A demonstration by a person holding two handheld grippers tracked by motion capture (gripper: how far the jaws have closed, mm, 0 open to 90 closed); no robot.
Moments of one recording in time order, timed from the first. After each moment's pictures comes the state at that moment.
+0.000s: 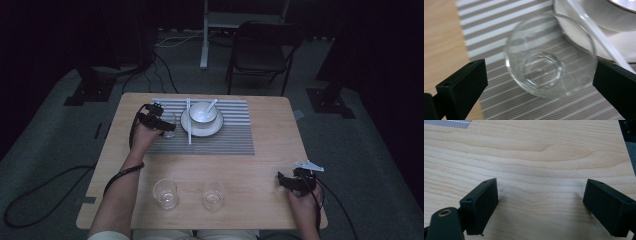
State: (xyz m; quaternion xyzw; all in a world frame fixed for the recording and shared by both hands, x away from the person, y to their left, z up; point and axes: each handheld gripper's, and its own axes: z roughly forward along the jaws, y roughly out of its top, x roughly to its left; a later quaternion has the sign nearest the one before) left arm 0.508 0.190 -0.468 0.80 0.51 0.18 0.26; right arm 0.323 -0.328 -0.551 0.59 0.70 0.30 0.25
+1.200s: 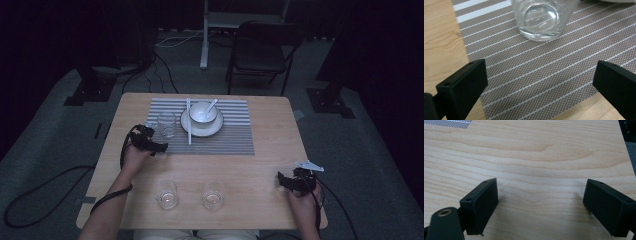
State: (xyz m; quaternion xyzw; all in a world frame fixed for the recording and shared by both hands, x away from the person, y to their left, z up) left arm 0.452 0.223 -0.515 0.80 0.50 0.18 0.28; right arm 0.323 -0.328 -0.551 0.59 0.70 0.30 0.25
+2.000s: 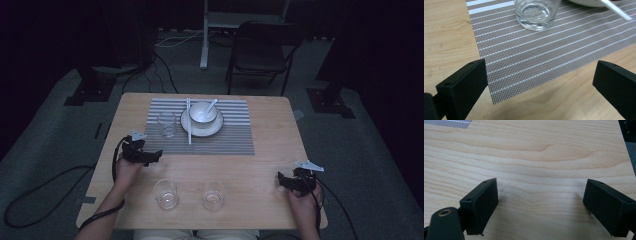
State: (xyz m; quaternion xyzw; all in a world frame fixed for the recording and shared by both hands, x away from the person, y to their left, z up) left arm 0.398 0.241 -0.513 0.77 0.50 0.20 0.34; right arm 0.323 -0.328 -0.551 0.59 0.70 0.30 0.25
